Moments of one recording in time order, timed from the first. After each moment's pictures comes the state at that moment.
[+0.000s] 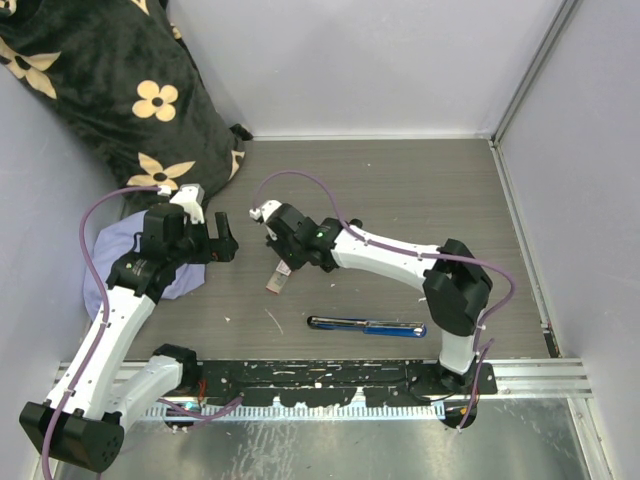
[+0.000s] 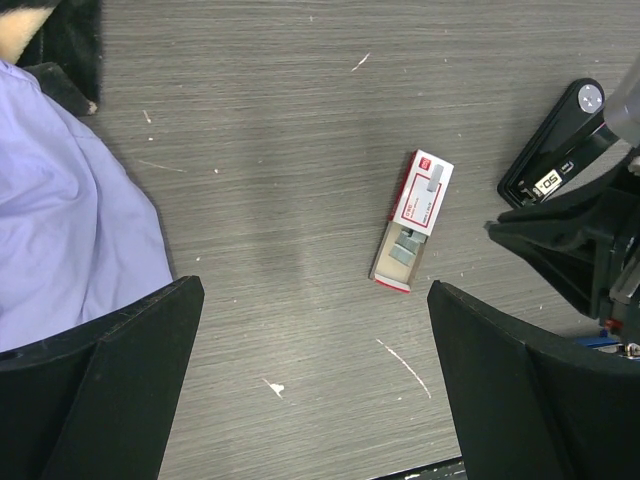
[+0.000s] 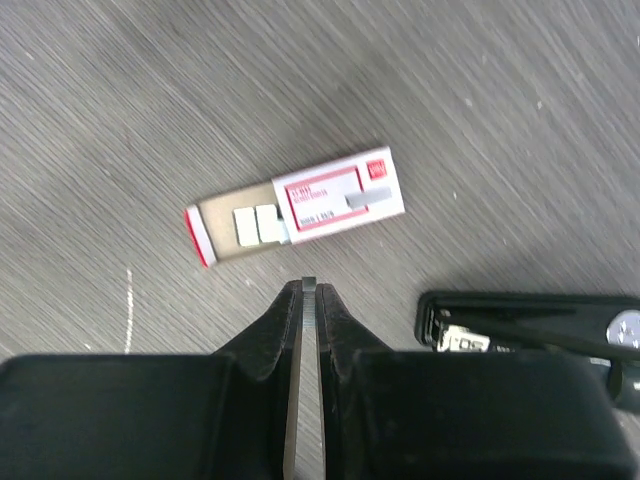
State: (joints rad) left arm -0.25 0.88 0.91 -0.67 0.04 -0.26; right arm 0.99 1.85 1.47 -0.49 0.13 0.11
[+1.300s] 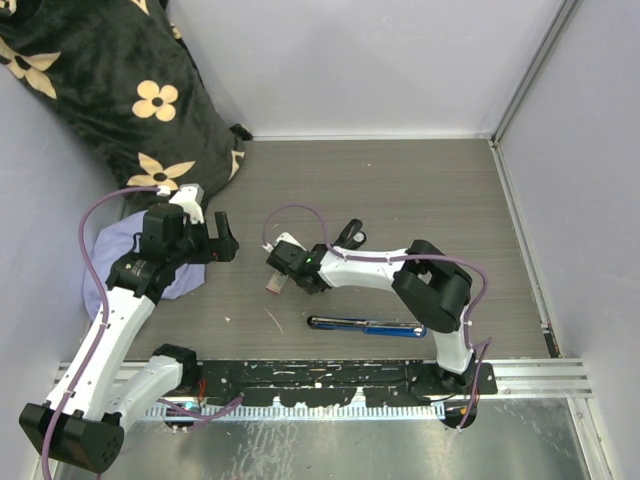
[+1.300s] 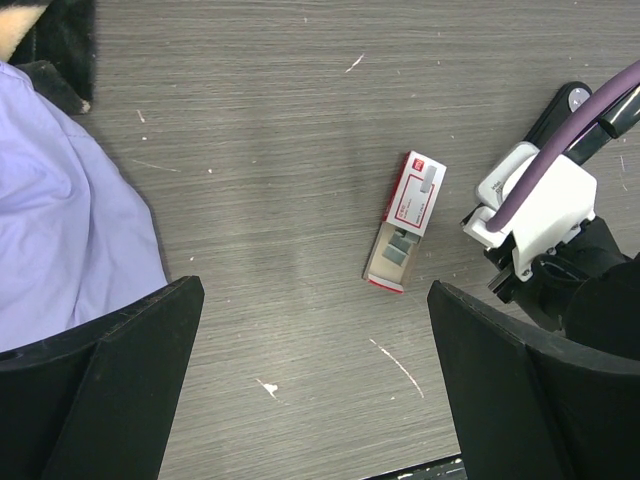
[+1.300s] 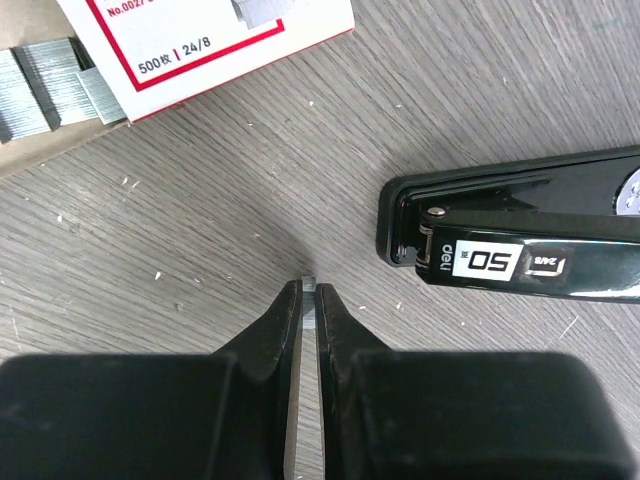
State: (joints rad) left arm -0.25 0.88 0.91 -0.67 0.05 -0.27; right arm 1.05 1.93 1.29 -0.56 0.43 0.15
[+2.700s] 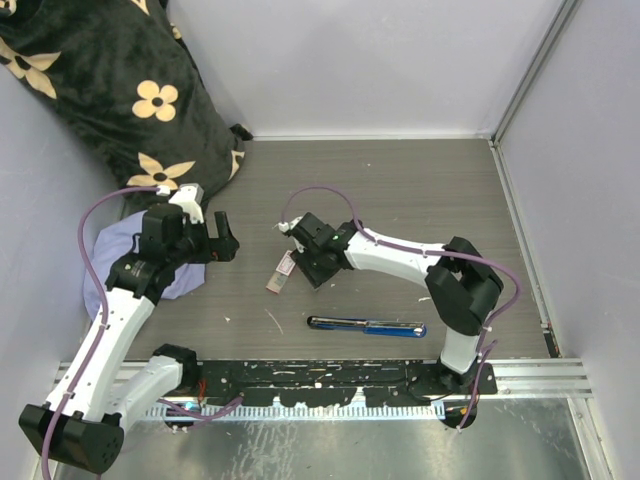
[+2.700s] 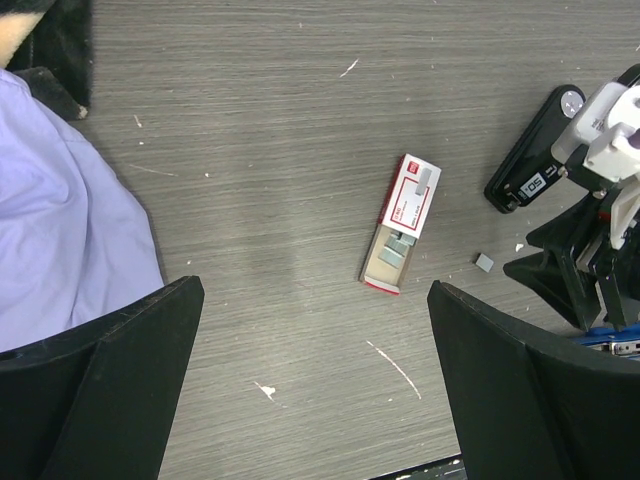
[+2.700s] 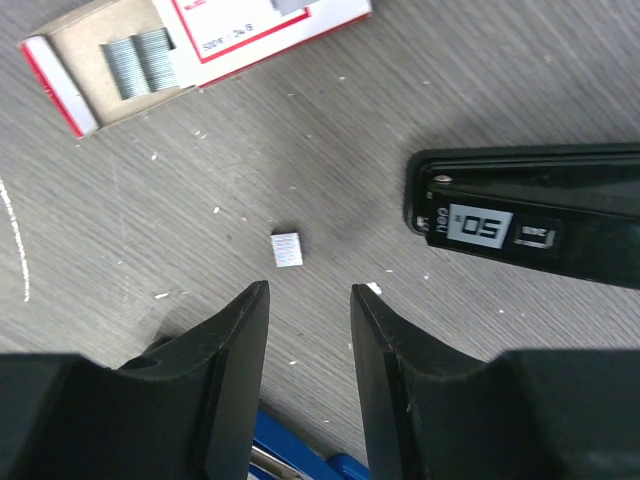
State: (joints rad) left arm -0.25 0.87 0.91 -0.66 0.06 -0.27; right arm 0.91 1.79 1.26 -0.58 0.07 0.16
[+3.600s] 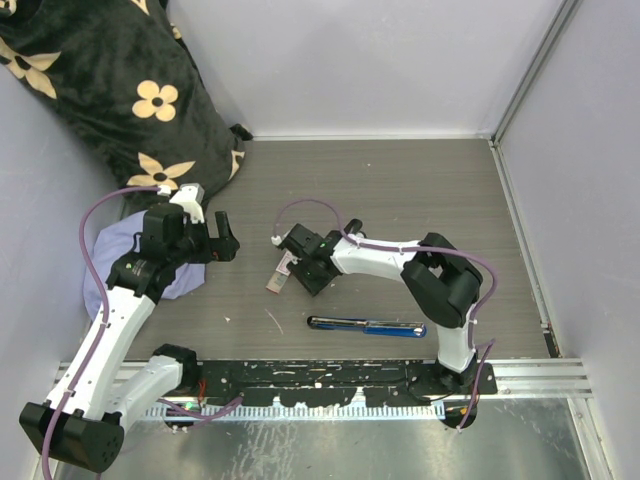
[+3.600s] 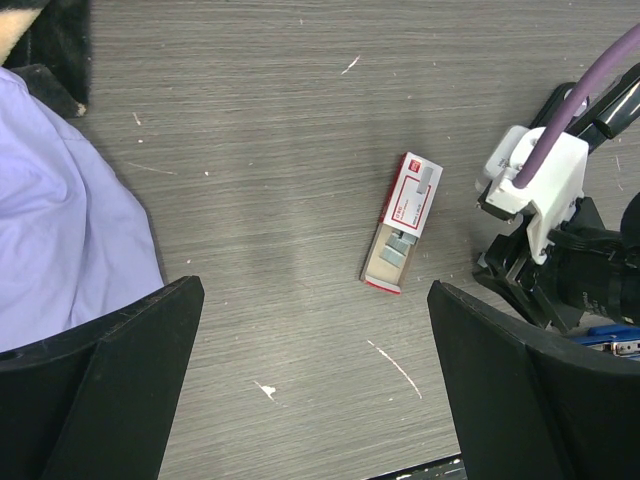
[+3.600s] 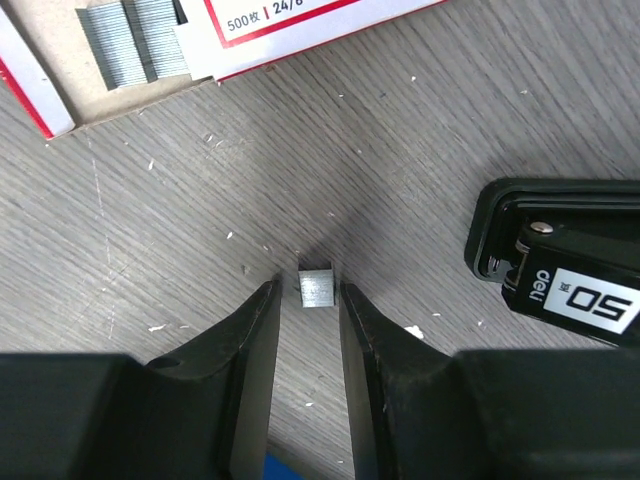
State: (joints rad) left arm -0.25 0.88 0.91 -0.66 0.06 -0.27; right arm 0.94 1.90 1.26 -0.55 0.04 0.14
